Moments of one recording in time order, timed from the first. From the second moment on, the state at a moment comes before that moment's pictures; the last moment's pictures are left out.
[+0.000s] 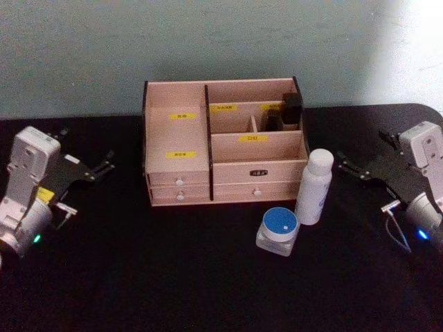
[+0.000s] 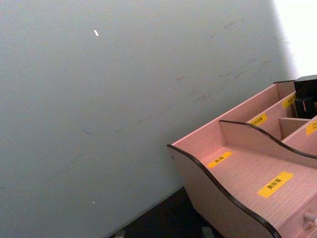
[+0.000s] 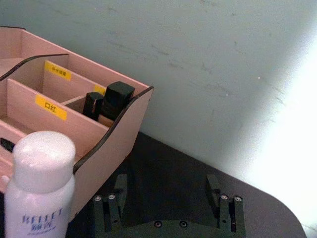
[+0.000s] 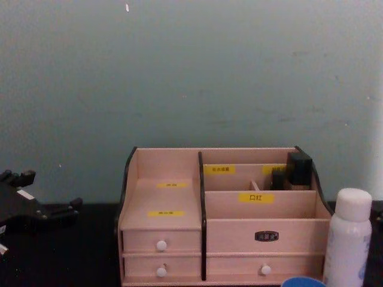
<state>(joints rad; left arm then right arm) -0.20 0.60 0.45 -1.41 -0.25 -0.12 0.03 0.18 0.60 -0.43 -1.43 0.26 -0.11 -0.01</state>
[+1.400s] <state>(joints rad) -0.20 0.60 0.45 -1.41 -0.25 -0.12 0.03 -0.14 0.68 -0.27 -1.71 0.46 -0.02 0.25</state>
